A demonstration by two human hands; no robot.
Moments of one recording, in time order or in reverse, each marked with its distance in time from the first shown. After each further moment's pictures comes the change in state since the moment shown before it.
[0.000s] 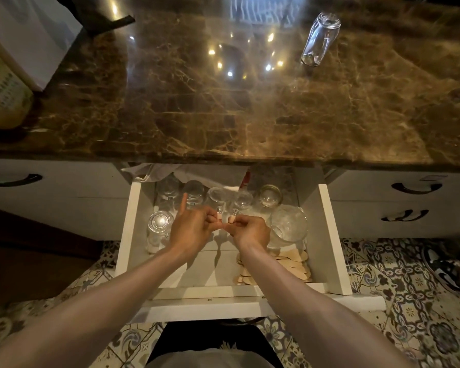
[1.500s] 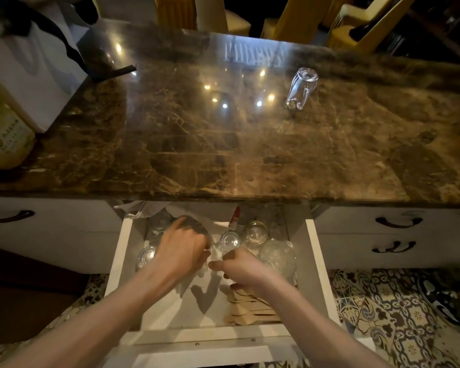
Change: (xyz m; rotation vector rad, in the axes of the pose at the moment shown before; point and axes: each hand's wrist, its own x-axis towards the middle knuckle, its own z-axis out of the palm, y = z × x) left_hand 0.008 0.048 -0.053 0.714 -0.149 0.267; right_hand -0.015 -0.037 -0.050 -0.348 -0.576 -0.010
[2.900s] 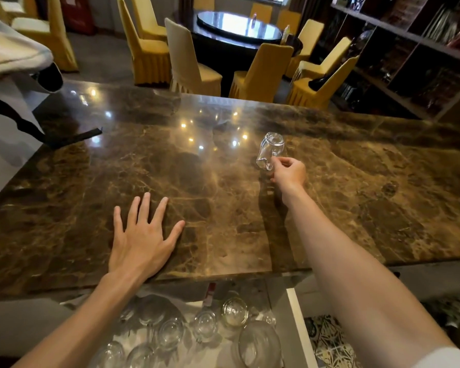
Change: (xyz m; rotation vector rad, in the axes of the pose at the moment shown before) left_hand 0.112 -0.061 -0.058 -0.198 0.361 -0.355; right_hand 0.078 -0.143 -0.252 0.489 1.004 -0.412
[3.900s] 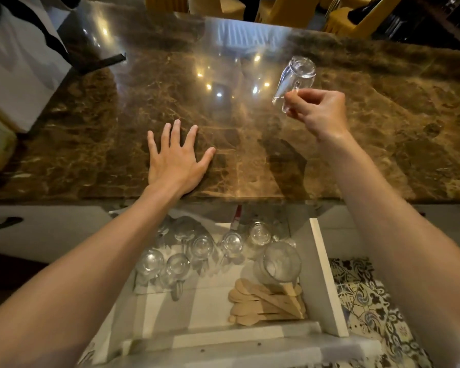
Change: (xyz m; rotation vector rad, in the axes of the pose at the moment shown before) left_hand -0.001 -0.002 0.000 -0.007 -0.054 0.012; right_hand -0.078 -0.012 -0.025 0.135 -0.320 -0.203
